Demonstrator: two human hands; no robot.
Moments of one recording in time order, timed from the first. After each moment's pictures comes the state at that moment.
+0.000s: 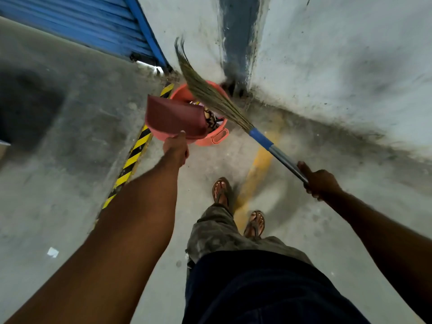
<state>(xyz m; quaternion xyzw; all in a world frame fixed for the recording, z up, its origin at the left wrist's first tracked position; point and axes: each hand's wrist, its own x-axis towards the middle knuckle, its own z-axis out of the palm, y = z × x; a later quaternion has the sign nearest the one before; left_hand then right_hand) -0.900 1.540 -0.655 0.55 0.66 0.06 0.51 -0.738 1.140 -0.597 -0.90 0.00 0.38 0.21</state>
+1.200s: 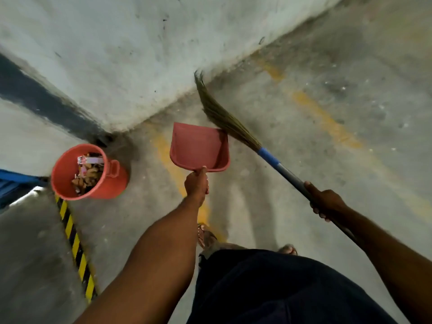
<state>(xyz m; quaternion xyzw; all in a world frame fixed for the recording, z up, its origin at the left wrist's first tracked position) -1.134 1.063 -0.635 0.77 0.27 -0.18 0.55 -1.315 0.731 -0.566 -0.74 0.47 0.27 0.41</state>
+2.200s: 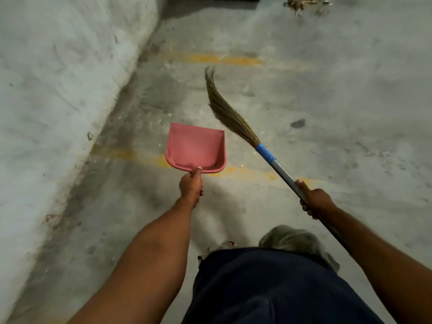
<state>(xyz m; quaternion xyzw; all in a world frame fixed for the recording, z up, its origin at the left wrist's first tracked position) -1.078 0.329 -0.617 0.81 -0.06 -0.38 0.44 -1.431 0.222 -0.565 -0.48 0.73 0.00 0.48</state>
